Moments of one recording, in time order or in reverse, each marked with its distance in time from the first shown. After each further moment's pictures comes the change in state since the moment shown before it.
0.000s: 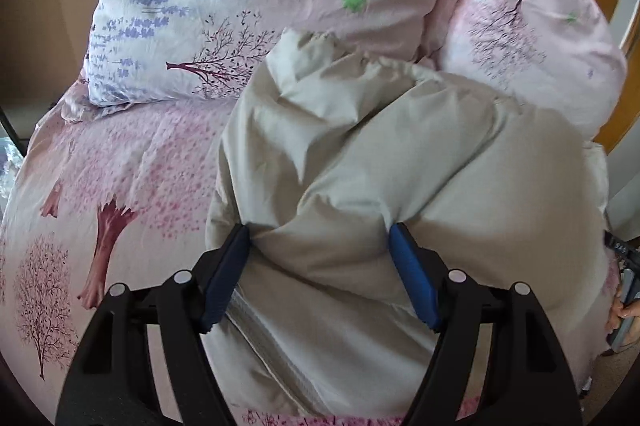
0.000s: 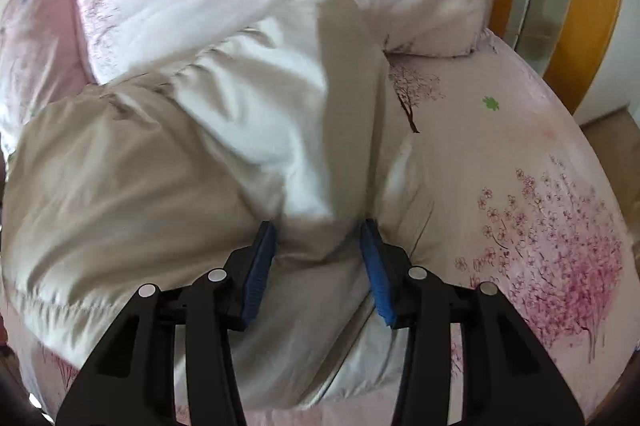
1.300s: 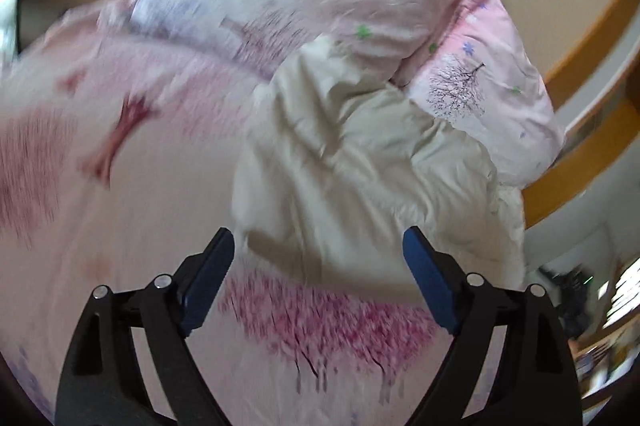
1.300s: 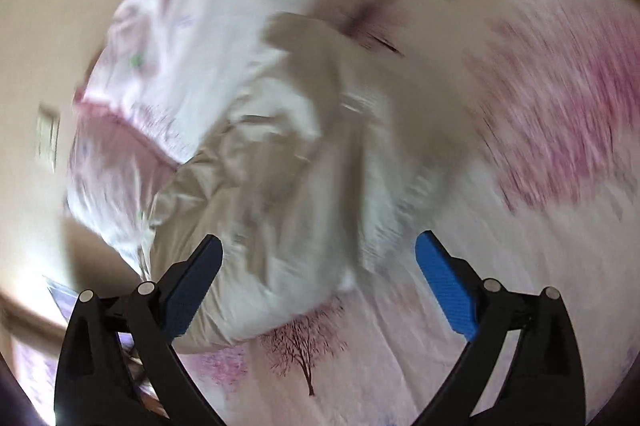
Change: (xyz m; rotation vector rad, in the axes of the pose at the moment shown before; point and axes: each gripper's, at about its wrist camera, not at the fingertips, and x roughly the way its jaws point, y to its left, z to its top) left arm -0.076 0.062 -0.090 -0.309 -0.076 -0.310; right arm -0.038 -0.058 -0.064 0.583 -0.002 0.442
